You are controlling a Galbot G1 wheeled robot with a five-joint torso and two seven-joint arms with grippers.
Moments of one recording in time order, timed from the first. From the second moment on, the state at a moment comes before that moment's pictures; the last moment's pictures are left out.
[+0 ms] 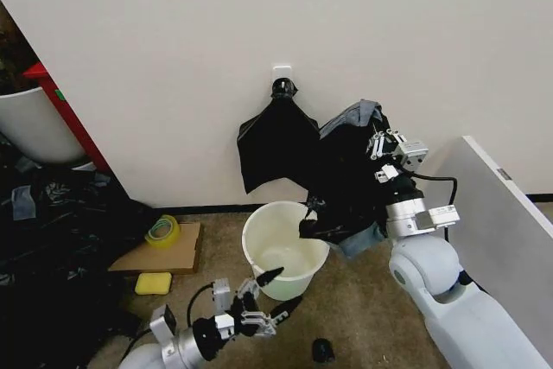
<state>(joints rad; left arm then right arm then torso) 1.47 -0.88 -0.06 -1.97 -1.12 -0.10 0.67 -1.05 1.06 0.24 2.09 0.35 0.20 0.26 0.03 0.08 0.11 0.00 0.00</state>
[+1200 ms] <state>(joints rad) 1.31 -1.26 0.05 -1.96 -1.66 -0.02 0.11 -0.97 1.07 0.20 2.03 0.31 0.20 0.21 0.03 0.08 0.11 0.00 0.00</state>
